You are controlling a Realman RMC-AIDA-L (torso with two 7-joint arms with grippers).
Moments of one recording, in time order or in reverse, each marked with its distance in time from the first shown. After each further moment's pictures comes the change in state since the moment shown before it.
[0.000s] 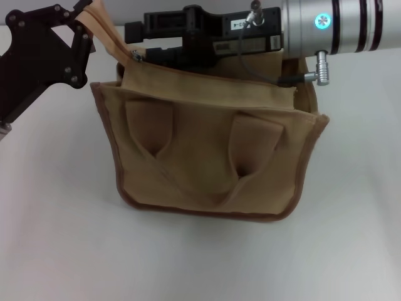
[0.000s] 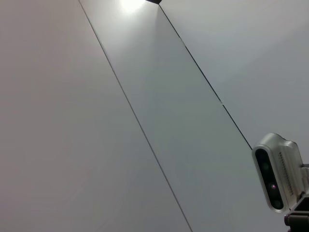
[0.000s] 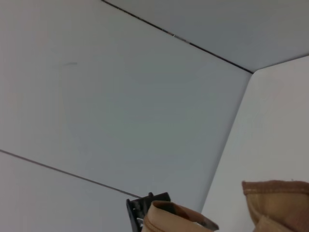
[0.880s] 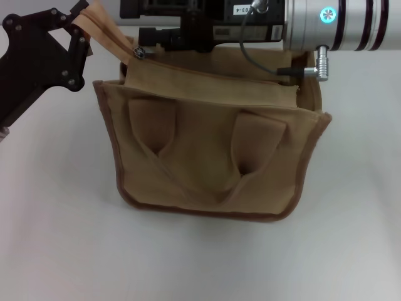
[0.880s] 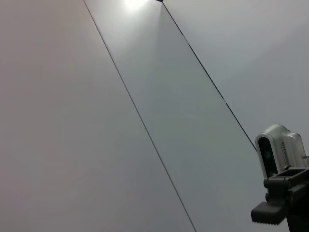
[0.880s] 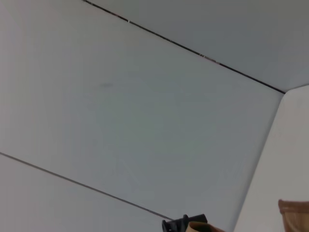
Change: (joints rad) left arm 0.011 0.000 -0.006 -0.003 0.000 0.001 0.000; right arm -0.030 0.005 0.004 0.001 0.113 -0.016 -0.059
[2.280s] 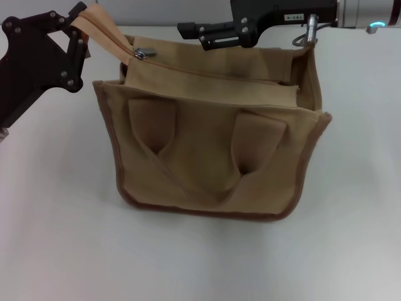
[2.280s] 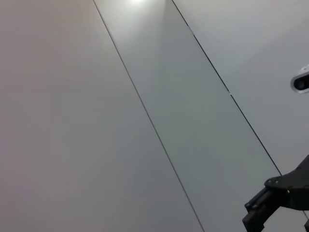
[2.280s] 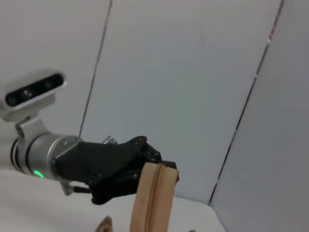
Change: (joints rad) left arm 0.003 0.003 -0.002 -0.009 0.000 -0.022 0.000; right arm -0.149 0.002 -0.007 -0.420 -0.172 0.003 -1.151
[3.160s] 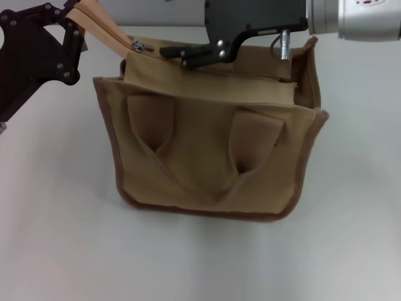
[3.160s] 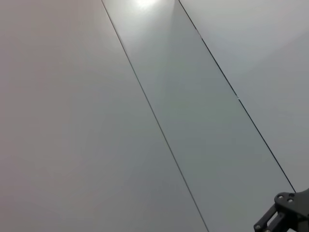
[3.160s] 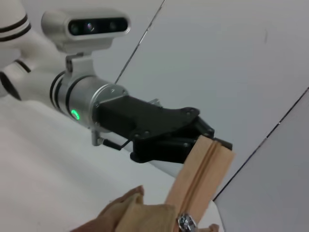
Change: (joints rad) left arm -0.009 0.002 -0.003 0.000 -0.019 -0.003 -0.024; right arm 0.008 0.005 -0.162 -0.031 0.007 0.101 -0.207
